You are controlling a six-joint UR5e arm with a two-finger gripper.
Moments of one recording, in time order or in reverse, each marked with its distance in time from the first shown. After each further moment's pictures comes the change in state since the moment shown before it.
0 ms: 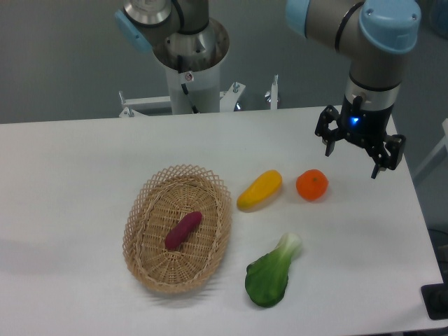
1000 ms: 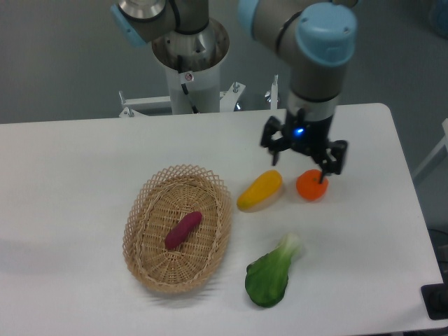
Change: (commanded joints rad) arm -0.250 0.063 -0.155 0.044 0.000 -0.540
